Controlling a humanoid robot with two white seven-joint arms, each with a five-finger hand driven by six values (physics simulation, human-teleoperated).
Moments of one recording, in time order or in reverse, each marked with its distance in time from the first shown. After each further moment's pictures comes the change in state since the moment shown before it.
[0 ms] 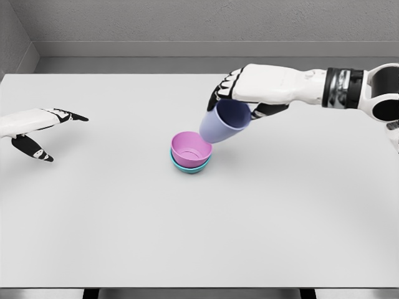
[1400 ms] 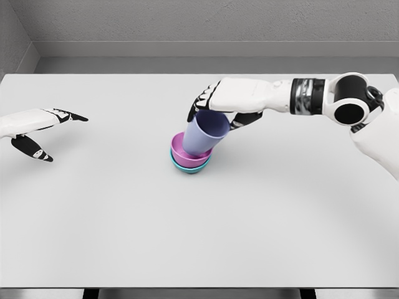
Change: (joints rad) left arm 0.000 0.000 0.000 0.002 -0.001 0.000 0.000; right arm -0.017 0.116 0.076 0.106 0.033 0.018 0.000
